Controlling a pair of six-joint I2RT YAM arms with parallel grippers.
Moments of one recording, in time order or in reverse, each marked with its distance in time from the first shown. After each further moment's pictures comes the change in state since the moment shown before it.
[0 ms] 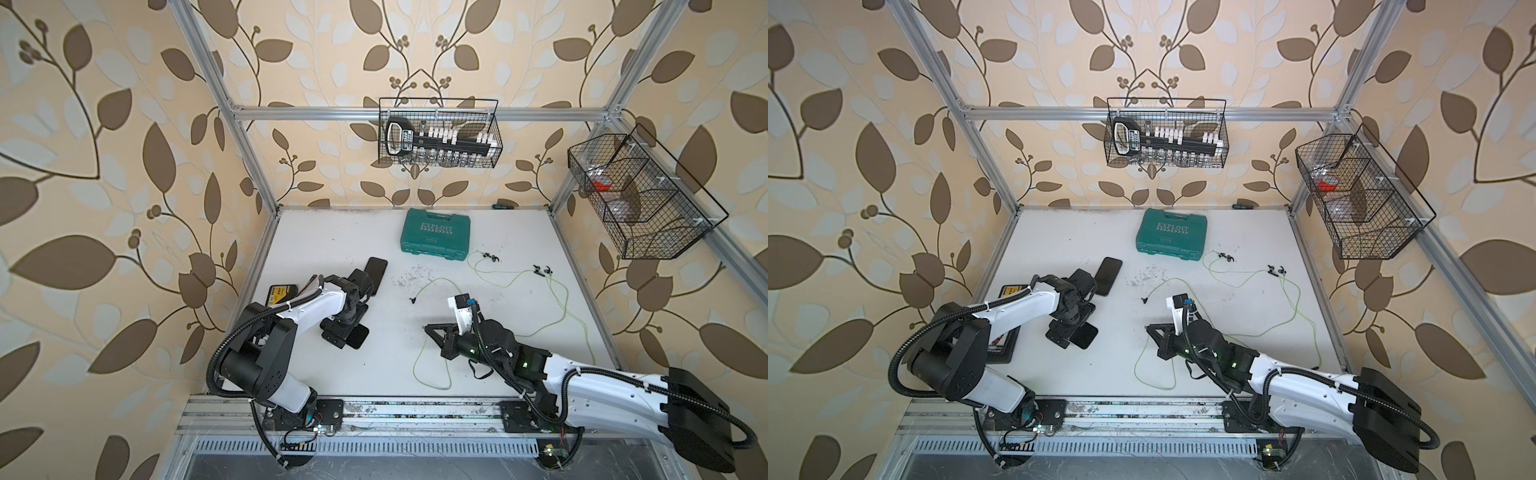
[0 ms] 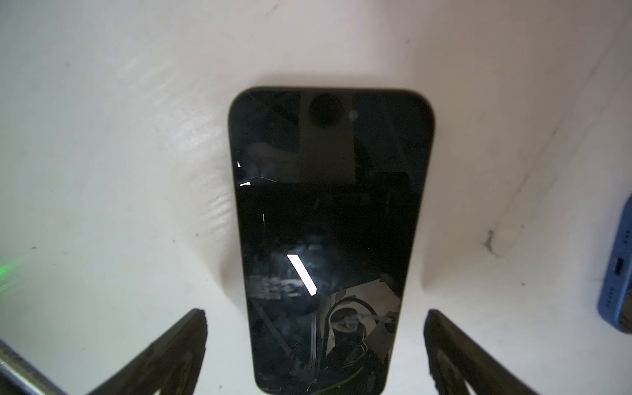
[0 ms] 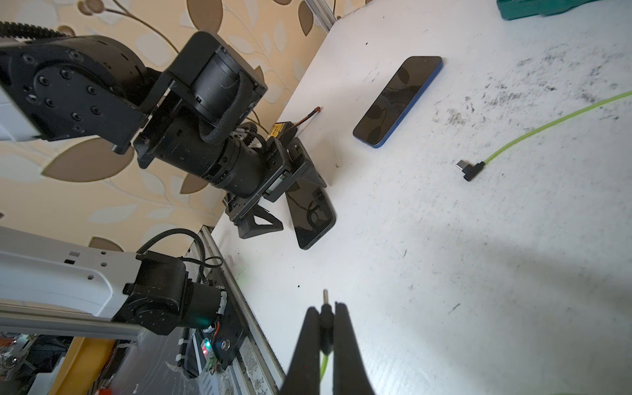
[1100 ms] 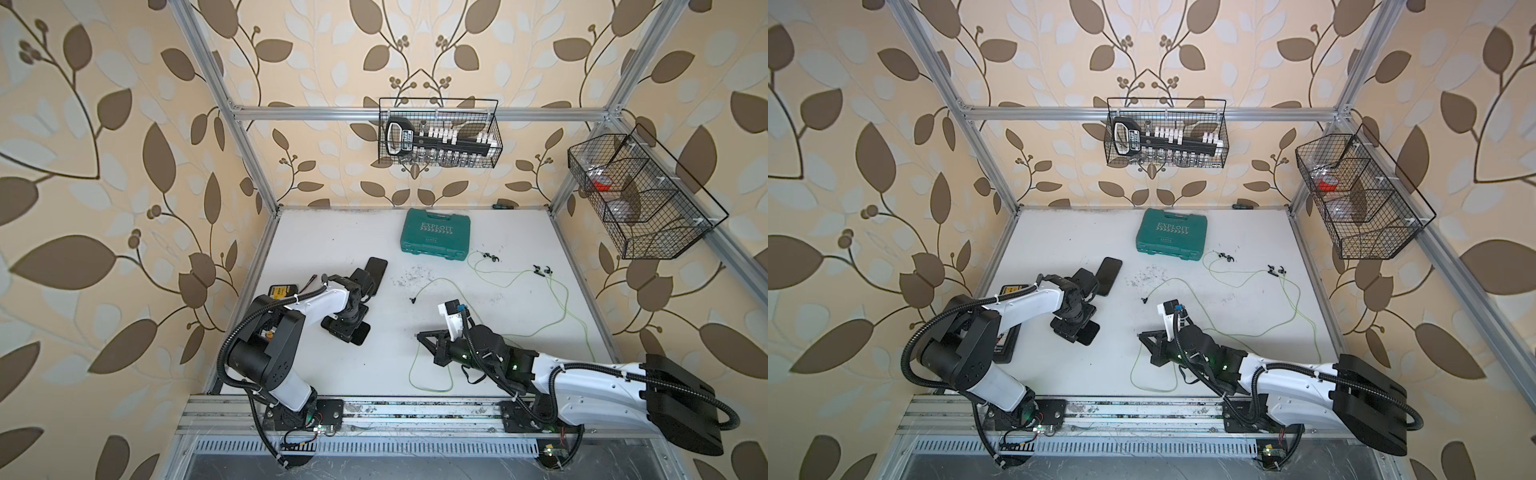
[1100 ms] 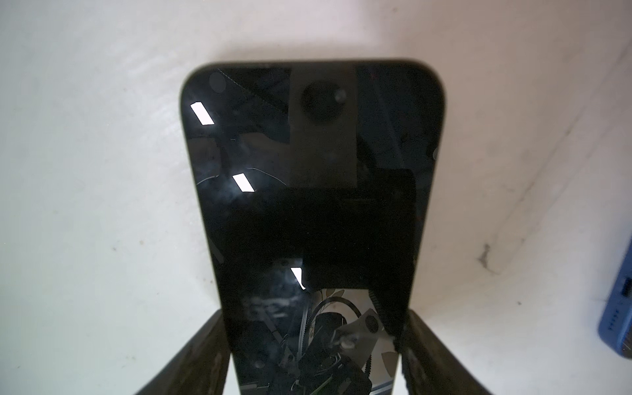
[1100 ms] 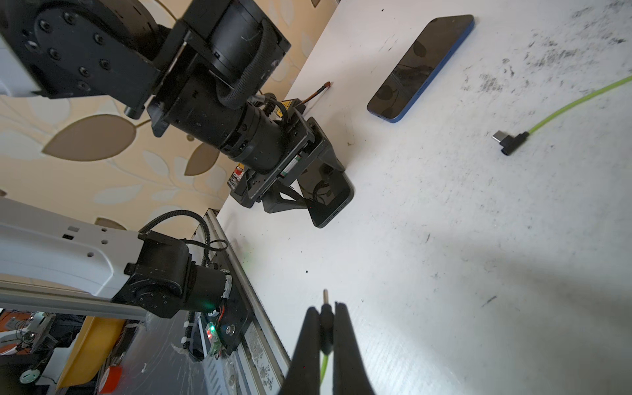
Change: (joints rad) left arm 0.000 0.060 0.000 0.076 0.035 -0.019; right arm 0.066 0.126 -0.014 0.119 0.000 0.025
